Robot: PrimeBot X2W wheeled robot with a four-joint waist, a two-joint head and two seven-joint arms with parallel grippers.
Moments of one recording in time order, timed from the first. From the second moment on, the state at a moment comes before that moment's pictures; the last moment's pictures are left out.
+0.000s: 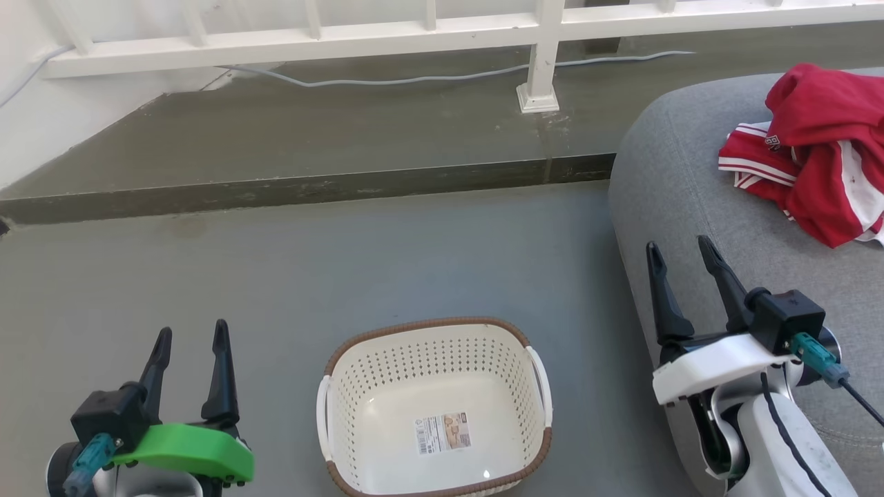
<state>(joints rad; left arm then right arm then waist) 0.01 0.21 -0.24 0.09 -0.51 0.11 -0.25 -0.09 -0.06 0.15 0.19 0.18 0.03 -0.25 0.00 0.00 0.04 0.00</state>
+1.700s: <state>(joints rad) 0.06 0.14 -0.18 0.15 -0.79 0.05 -0.16 0.00 -0.05 0.09 0.25 0.57 0.04 -0.17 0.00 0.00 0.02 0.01</state>
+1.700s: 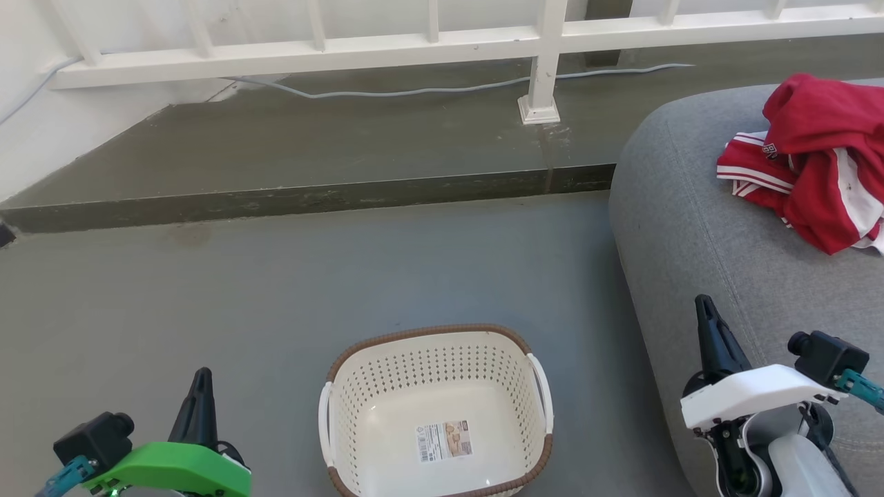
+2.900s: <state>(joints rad) 0.02 0.11 -0.07 0.21 -1.19 -0.03 -0.04 -0.02 -0.04 -0.01 0.26 1.07 0.08 -0.04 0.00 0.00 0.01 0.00</state>
